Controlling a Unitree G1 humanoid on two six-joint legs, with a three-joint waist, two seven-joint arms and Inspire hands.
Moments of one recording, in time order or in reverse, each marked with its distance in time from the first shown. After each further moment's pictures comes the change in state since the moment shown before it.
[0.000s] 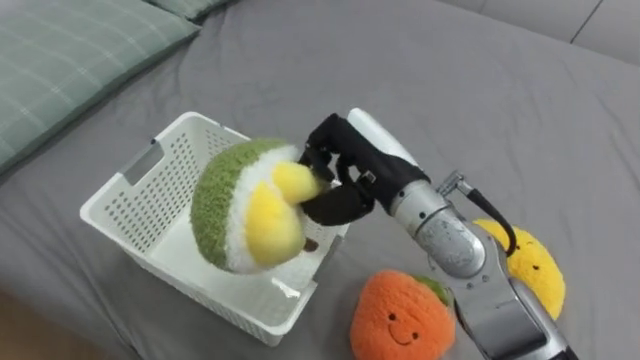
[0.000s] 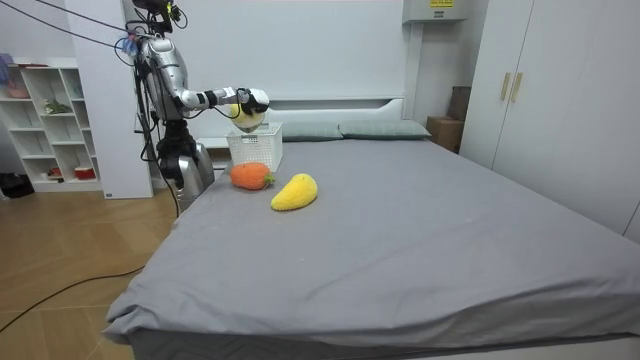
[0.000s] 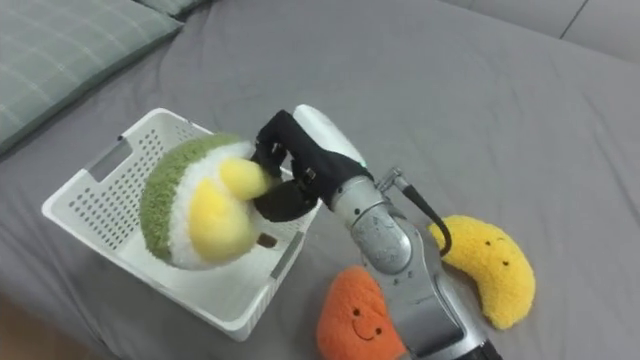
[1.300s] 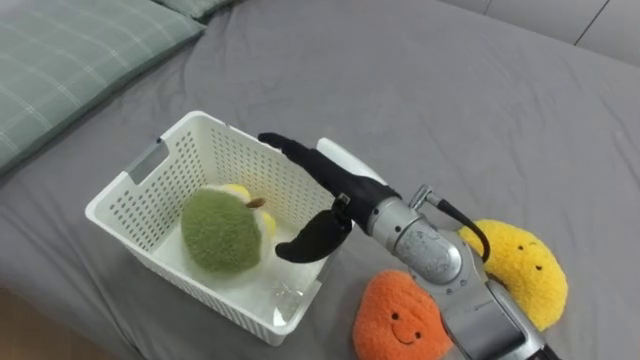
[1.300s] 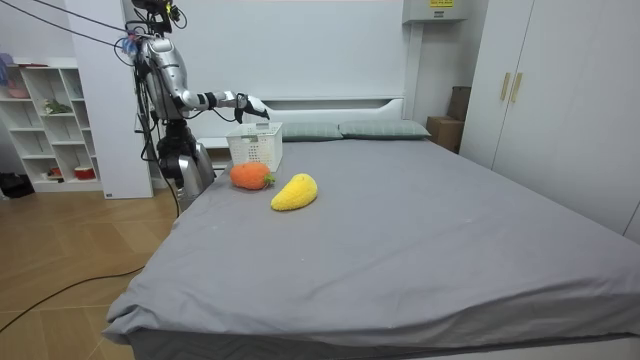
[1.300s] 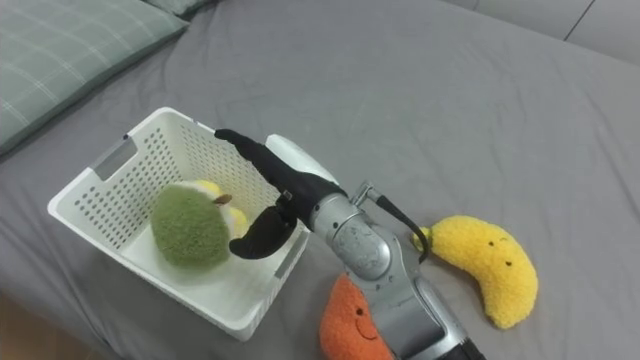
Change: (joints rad) left arm -0.032 0.006 -0.009 0.003 -0.013 0.002 0.001; right arm 0.001 0.018 0.036 0.079 0.041 0.001 0.054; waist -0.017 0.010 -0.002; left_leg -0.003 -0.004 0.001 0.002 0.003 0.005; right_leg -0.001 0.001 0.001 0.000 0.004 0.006
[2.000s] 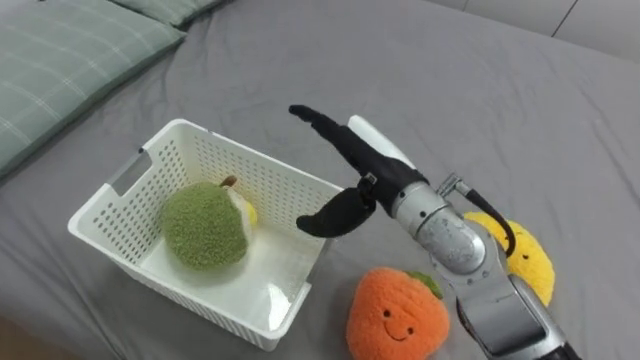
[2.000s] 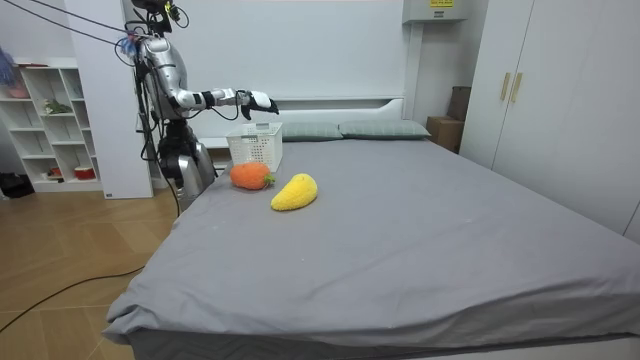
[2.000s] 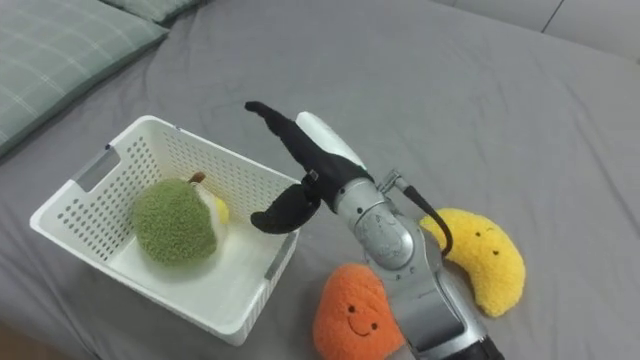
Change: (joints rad) left arm 0.021 -0.001 0.016 -0.002 0.019 0.000 -0.002; right arm 0.025 -0.033 -0.088 -0.031 -0.008 -0.003 -0.068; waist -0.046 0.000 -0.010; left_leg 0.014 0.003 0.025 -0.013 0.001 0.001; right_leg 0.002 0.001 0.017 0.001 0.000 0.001
